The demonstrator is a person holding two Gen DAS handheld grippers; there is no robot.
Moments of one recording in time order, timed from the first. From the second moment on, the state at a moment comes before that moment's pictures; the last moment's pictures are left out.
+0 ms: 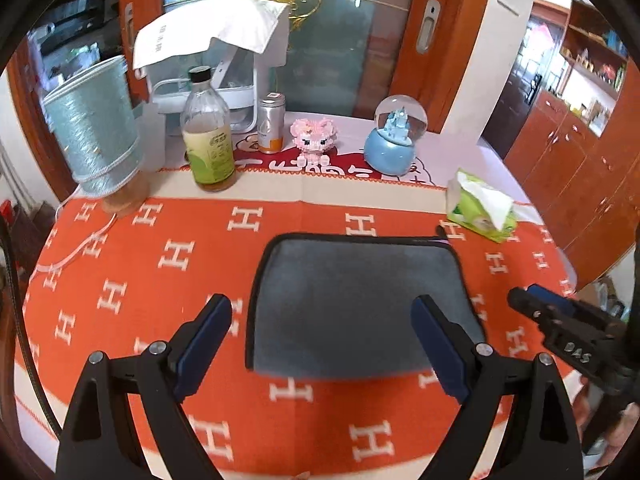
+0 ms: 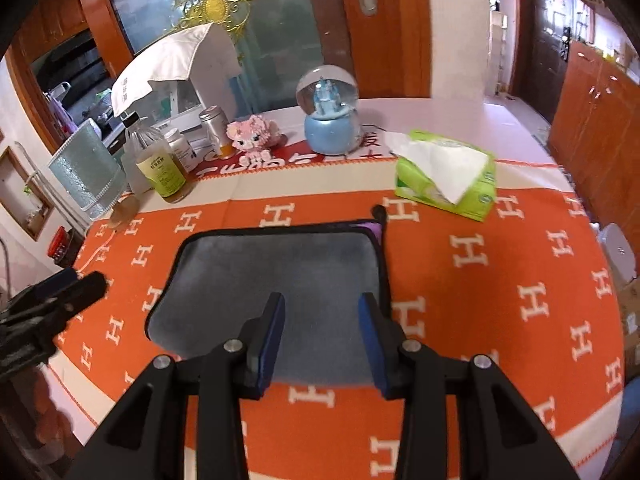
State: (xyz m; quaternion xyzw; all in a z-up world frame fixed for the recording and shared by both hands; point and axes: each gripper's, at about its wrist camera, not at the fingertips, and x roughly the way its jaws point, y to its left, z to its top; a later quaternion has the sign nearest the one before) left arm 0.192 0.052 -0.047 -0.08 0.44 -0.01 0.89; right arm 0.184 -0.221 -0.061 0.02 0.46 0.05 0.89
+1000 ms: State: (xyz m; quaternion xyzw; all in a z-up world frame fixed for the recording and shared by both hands) left arm 0.032 0.032 0.003 -0.06 0.44 0.03 0.90; right arm 0.023 -0.216 -0.015 0.01 0.45 0.04 0.89
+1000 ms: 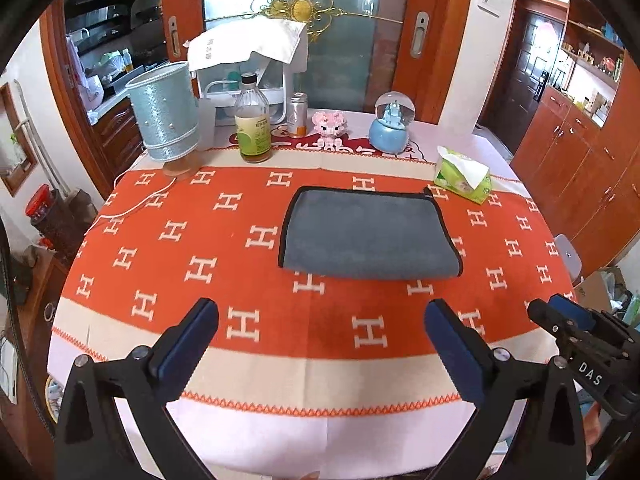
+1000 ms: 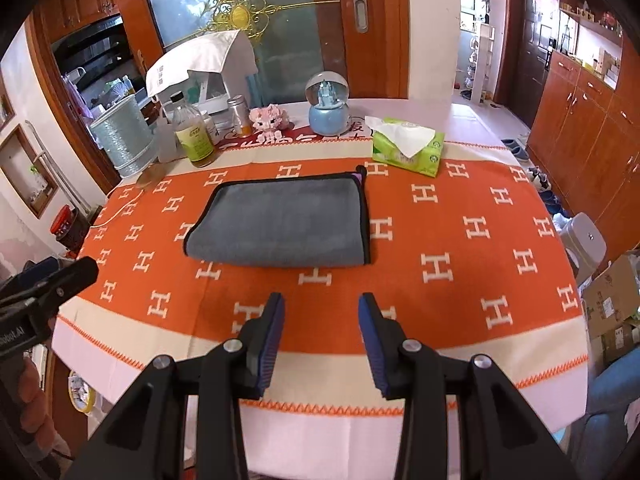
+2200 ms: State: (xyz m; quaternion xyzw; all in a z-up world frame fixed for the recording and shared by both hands) left arm -0.040 -0.013 -0.006 -0.01 0.46 0.01 0.89; right arm -0.047 -0.208 -0.017 0.01 0.47 0.03 0.88
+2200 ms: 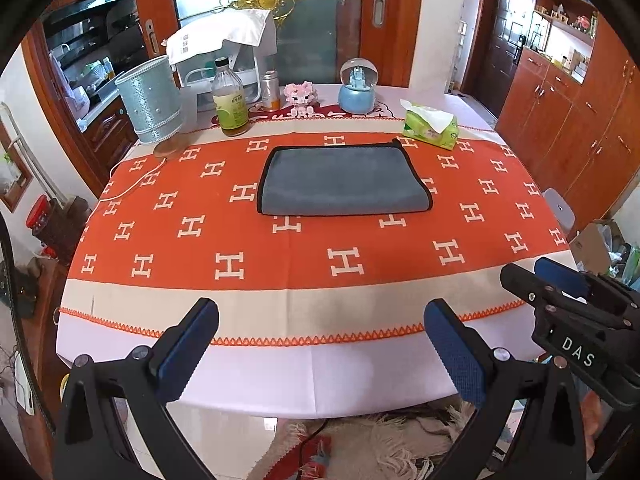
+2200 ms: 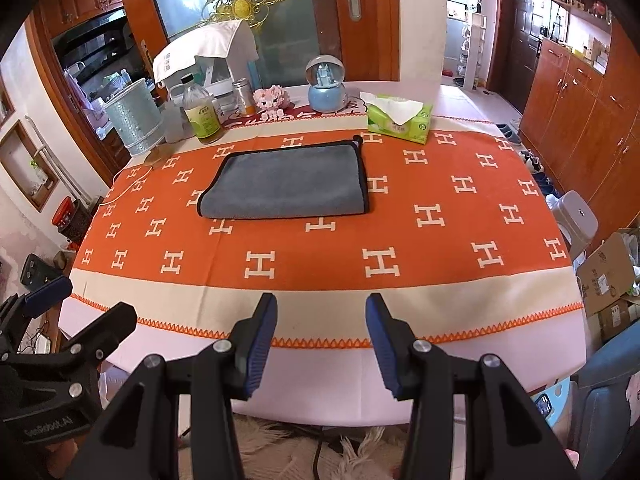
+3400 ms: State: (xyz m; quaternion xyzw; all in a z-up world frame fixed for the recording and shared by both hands) left arm -0.045 -0.001 -0.003 -0.03 0.45 0.02 0.89; right arm -0.048 -0.207 -0.017 0.01 0.46 0.01 0.89
